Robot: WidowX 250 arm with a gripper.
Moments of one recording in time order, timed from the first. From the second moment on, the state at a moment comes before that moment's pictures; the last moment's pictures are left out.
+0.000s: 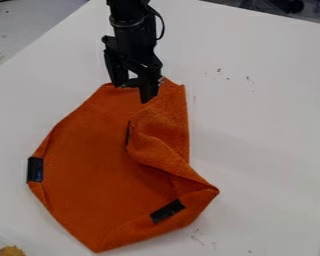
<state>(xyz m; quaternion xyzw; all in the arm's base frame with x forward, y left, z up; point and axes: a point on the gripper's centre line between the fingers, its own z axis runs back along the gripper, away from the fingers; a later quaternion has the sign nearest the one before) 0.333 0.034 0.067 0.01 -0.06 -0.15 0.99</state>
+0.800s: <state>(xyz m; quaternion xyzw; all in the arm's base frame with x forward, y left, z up) 0.264 -0.014 0.047 0.02 -0.06 -0.07 1.00</state>
